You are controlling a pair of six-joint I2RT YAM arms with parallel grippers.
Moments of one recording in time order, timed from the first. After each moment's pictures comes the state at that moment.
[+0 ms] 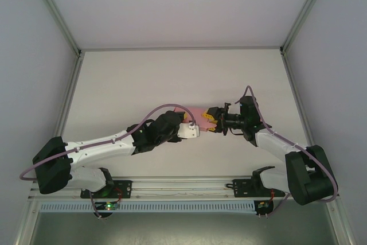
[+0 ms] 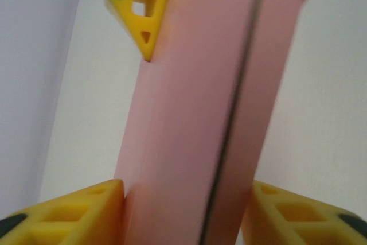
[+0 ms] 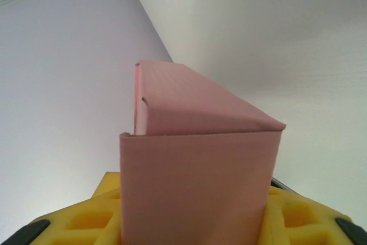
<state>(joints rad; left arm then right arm) -1.00 1.32 0.82 -0.15 -0.17 0.72 0.26 1.23 0.44 0.27 -0.96 1.56</state>
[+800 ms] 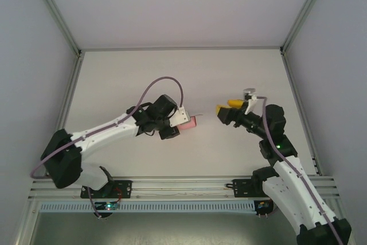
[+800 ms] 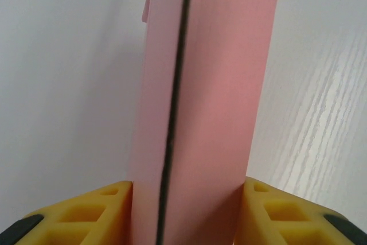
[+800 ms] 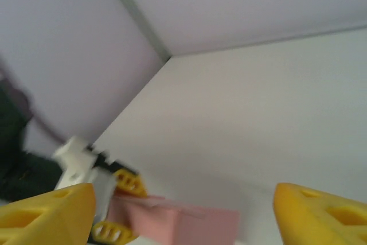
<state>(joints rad) -0.78 1.46 1.02 -0.61 0.15 0.35 0.27 0.66 0.49 -0.04 -0.56 0.41</state>
